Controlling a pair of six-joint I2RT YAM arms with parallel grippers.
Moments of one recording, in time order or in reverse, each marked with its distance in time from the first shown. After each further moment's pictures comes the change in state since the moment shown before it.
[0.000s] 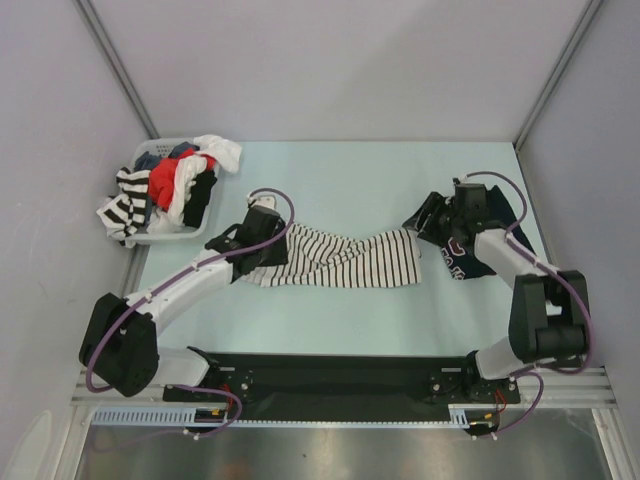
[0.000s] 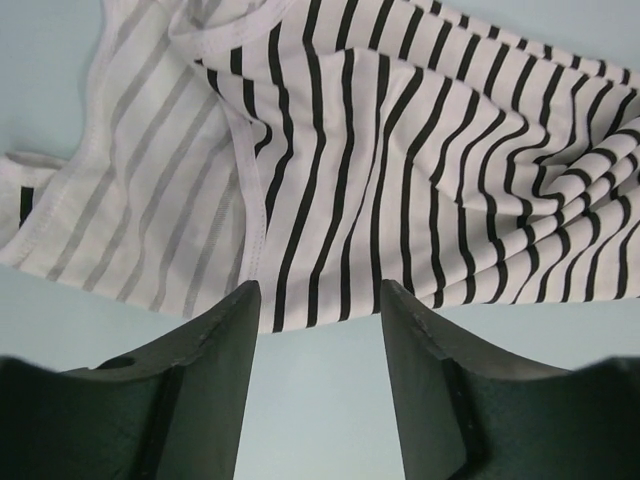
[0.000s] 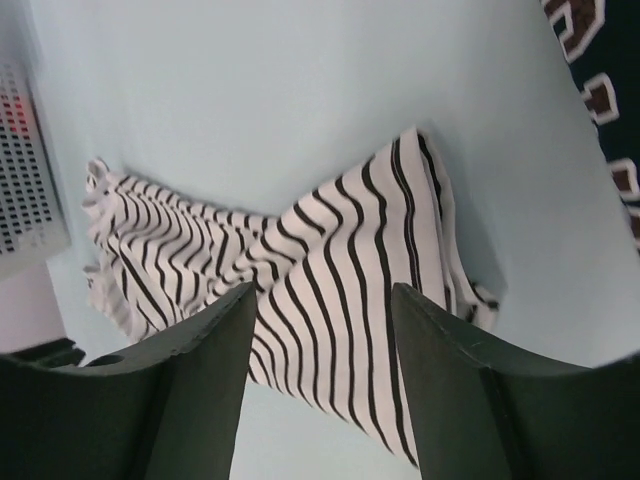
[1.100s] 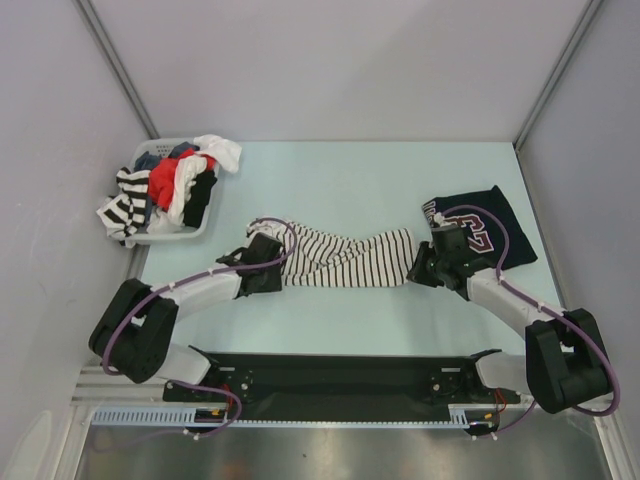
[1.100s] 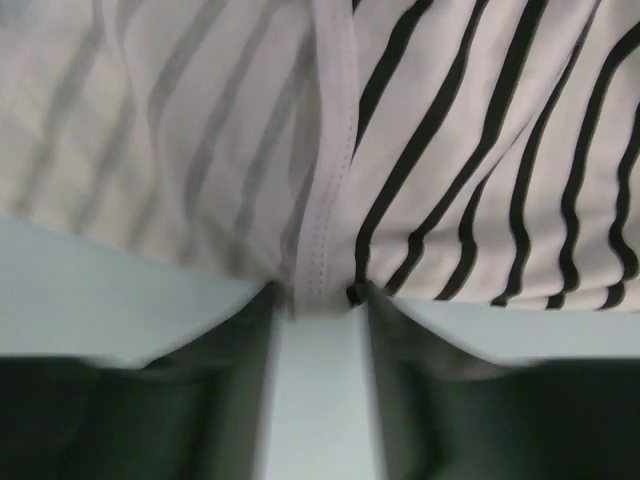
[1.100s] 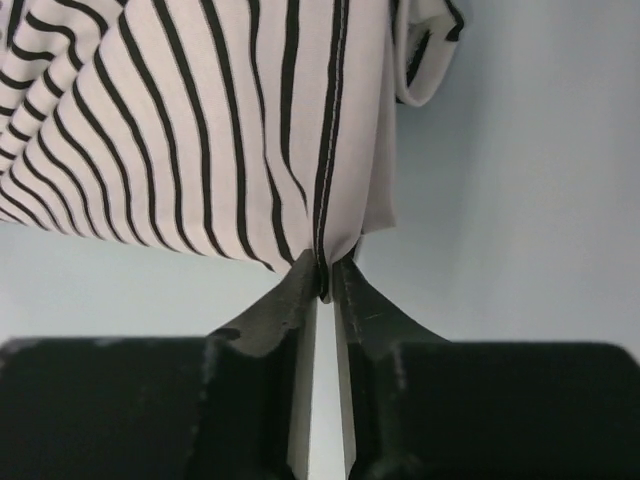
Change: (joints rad) left arm 0.000 0.071 -0.237 0.124 -0.019 -0.058; right arm 0.219 -0.283 -0.322 -0.100 0.247 -0.136
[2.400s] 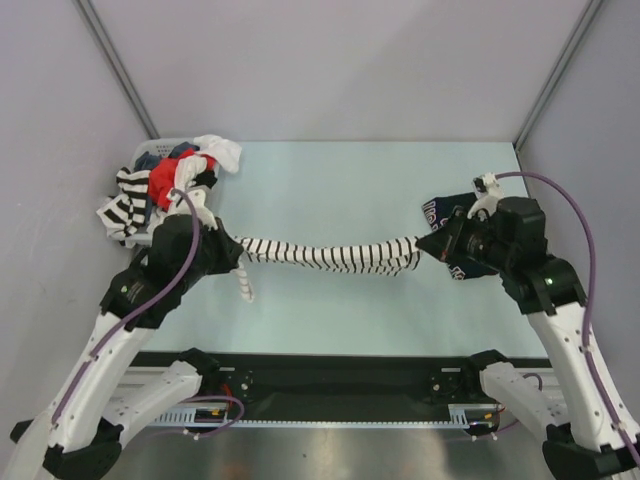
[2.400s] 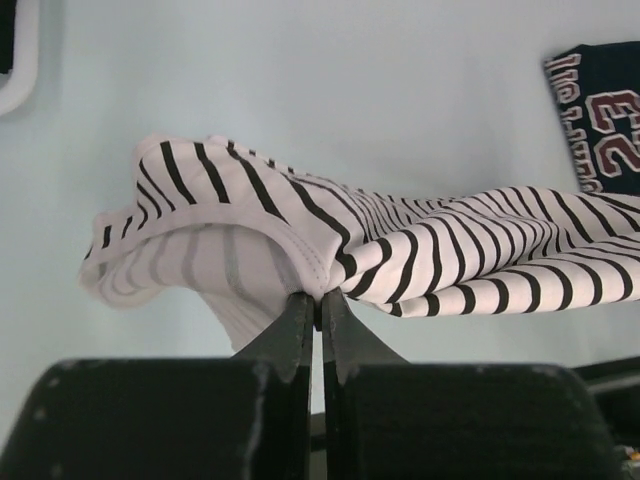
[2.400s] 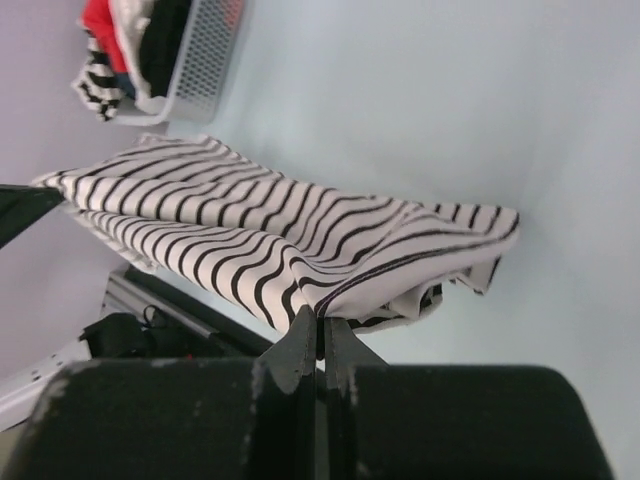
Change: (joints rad) left arm 0.030 -0.566 0.482 -0.586 0.039 0.023; right arm -0.039 -0.366 0.519 -0.519 -0.285 -0.016
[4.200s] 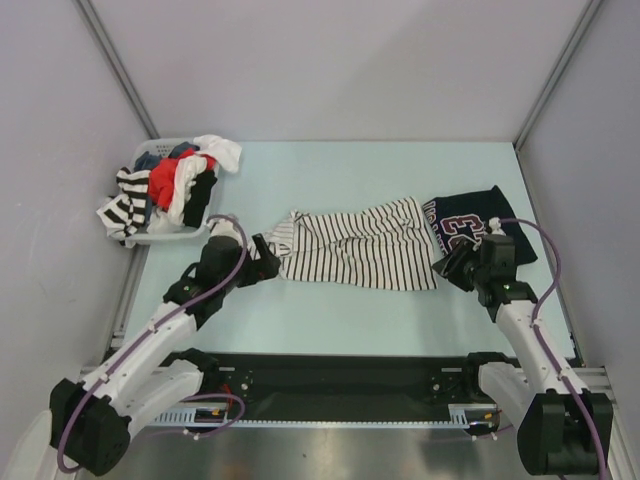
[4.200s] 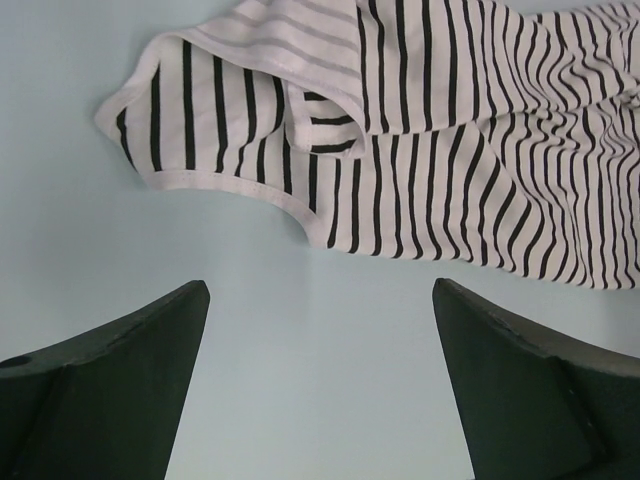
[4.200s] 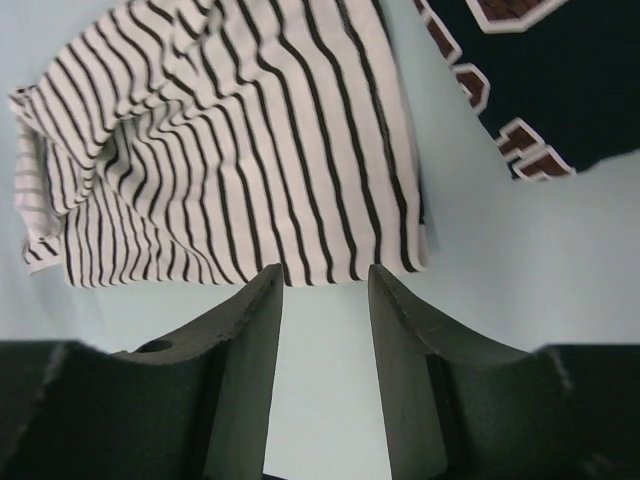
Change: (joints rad) left arm 0.066 0.074 -0.537 0.544 0.117 -0.087; right arm -0.262 0.024 -0.584 0.425 0.151 0.080
